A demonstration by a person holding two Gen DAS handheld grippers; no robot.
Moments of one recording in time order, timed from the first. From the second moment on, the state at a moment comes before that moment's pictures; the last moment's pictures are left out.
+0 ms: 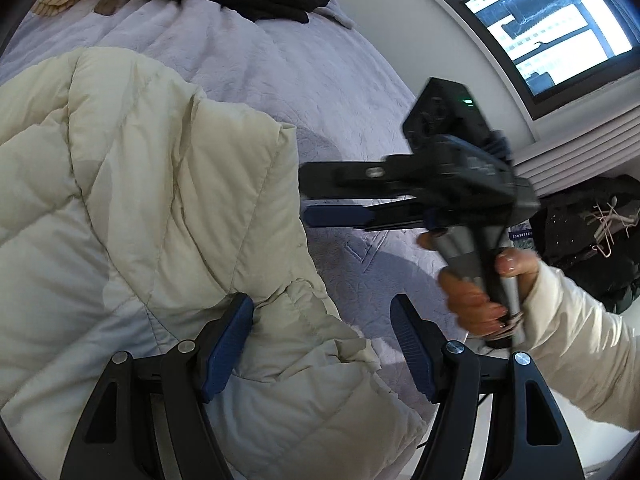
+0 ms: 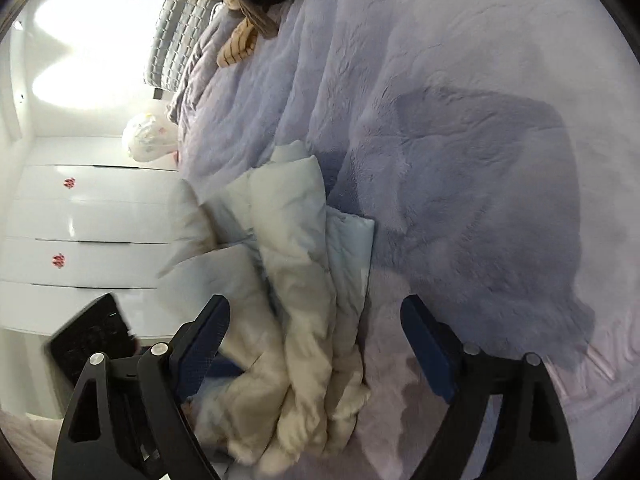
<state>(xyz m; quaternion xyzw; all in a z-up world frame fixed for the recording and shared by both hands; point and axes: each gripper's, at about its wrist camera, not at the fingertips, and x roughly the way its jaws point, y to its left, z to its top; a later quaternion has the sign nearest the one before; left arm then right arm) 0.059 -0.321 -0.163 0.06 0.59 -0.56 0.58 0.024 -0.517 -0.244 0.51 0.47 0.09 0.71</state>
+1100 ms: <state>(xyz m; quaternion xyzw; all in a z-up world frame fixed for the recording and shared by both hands) 0.117 -0.204 -0.093 0.03 0.58 -0.43 0.69 0.090 -0.469 -0.287 0.49 0.54 0.14 0.67</state>
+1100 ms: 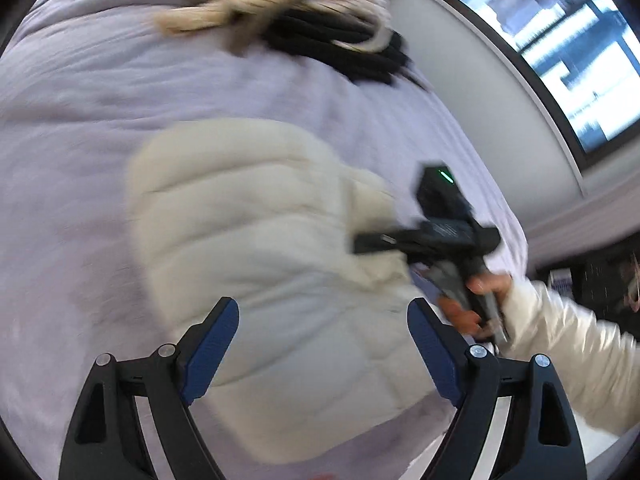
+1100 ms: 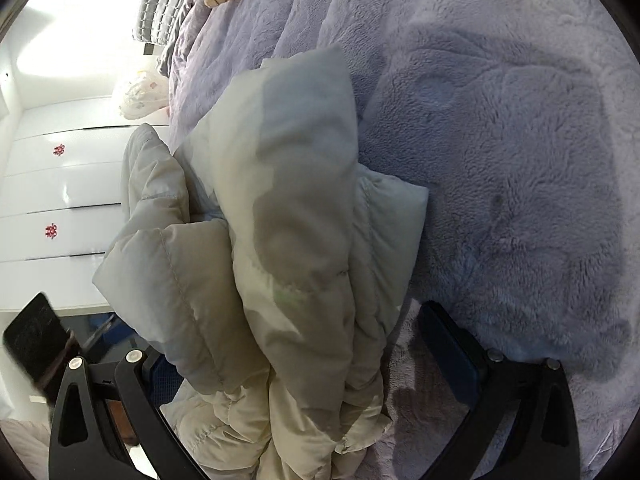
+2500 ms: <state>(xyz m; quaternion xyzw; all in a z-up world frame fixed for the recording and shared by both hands) 0.152 -0.155 -0.175 -0.14 0.63 -0.40 0.65 0.045 -0.435 -0.248 0.55 0.50 0.14 0.65</state>
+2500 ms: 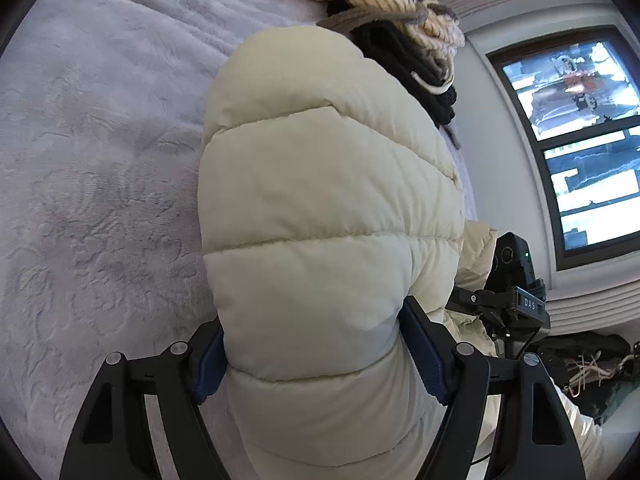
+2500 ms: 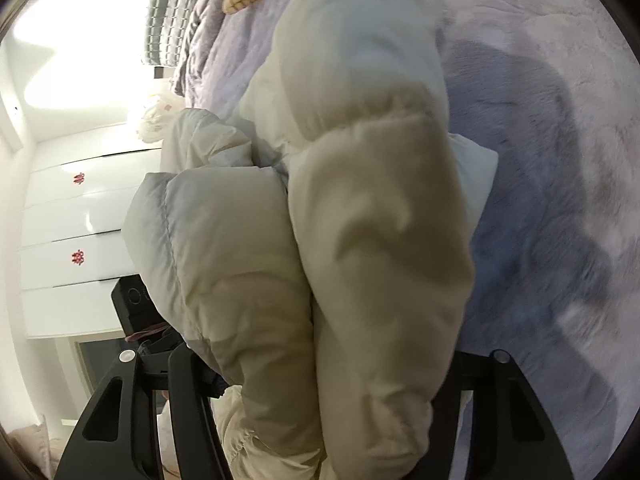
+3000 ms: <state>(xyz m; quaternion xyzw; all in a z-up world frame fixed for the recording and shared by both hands) 0.225 -0.028 -0.125 -0.16 0.59 -0.34 0.71 0.130 -0.370 -0.221 0.51 0.51 0.23 0.66</state>
